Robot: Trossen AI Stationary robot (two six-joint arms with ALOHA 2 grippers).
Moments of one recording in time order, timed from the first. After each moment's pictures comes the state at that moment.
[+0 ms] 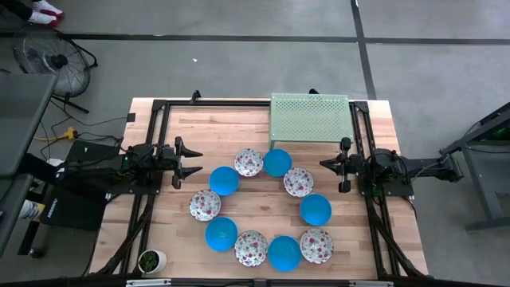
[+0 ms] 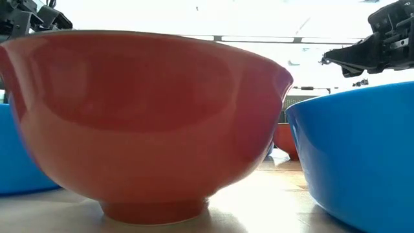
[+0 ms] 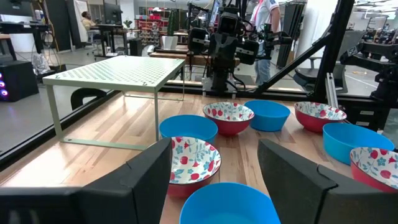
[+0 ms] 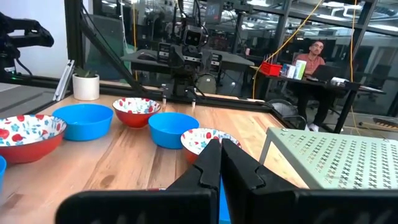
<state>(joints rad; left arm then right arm) 0.07 0.02 0.01 0.00 0.00 -0.05 0.04 0.03 0.01 0.03 0.12 -0.13</state>
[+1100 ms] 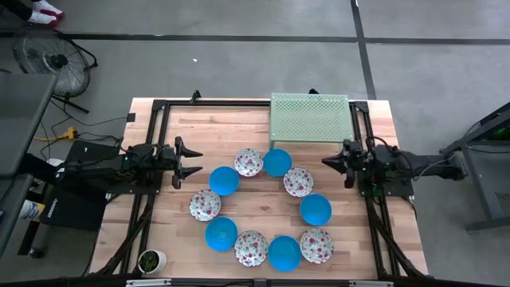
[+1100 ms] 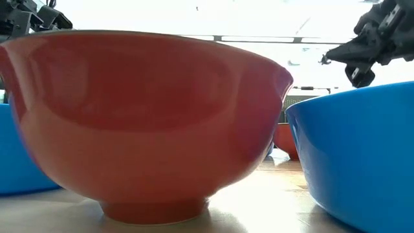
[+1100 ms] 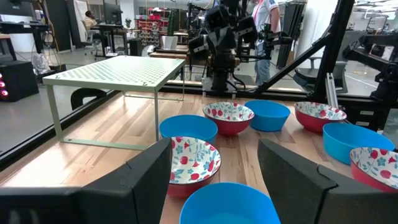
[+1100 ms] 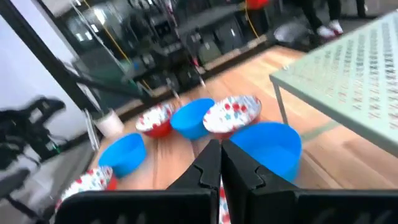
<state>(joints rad) 0.07 0.02 0.01 0.00 0.00 -0.05 0.03 0.12 0.19 -0.21 0.14 0.47</state>
